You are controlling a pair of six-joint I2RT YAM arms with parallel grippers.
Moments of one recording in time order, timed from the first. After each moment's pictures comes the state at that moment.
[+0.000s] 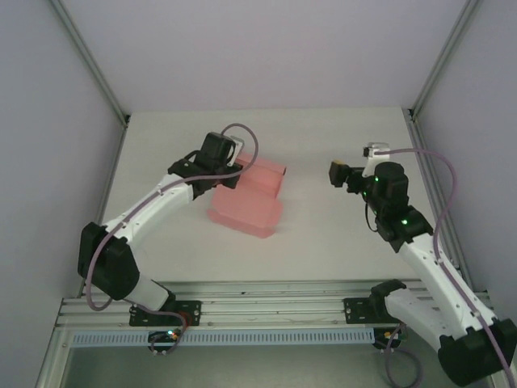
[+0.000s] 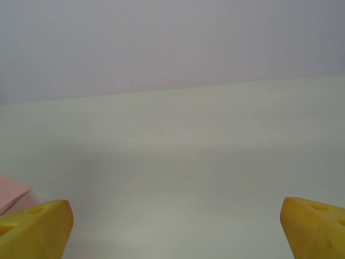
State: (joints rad) left arm -0.62 1.50 1.29 -0.63 -0.11 -0.02; right arm 0.24 0.86 0.78 -0.26 0.13 0.25
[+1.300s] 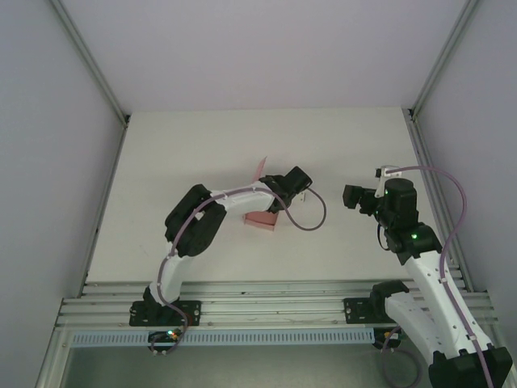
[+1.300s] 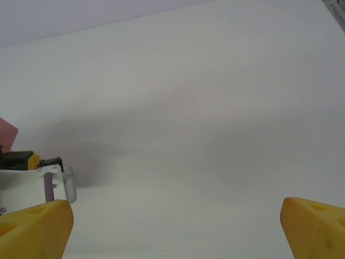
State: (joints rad) left arm -0.95 2.15 1.55 -0.47 -0.62 0.84; right arm 0.11 0.74 0.68 -0.48 0.07 0.26
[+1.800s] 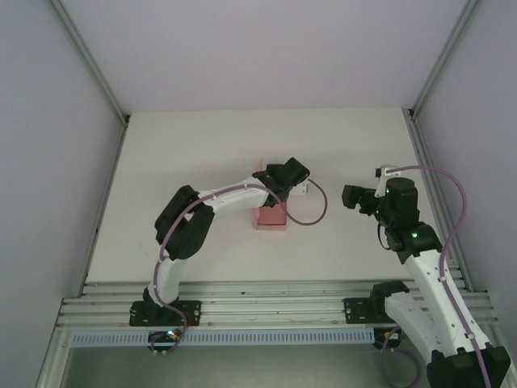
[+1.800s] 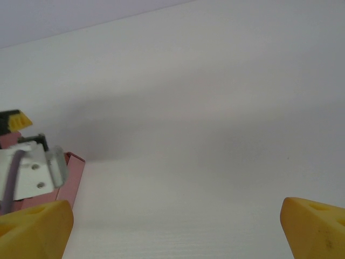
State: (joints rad) left arm -0.94 2.06 1.55 -0.45 -0.57 0.86; right arm 0.09 0.75 0.68 -0.48 0.01 0.26
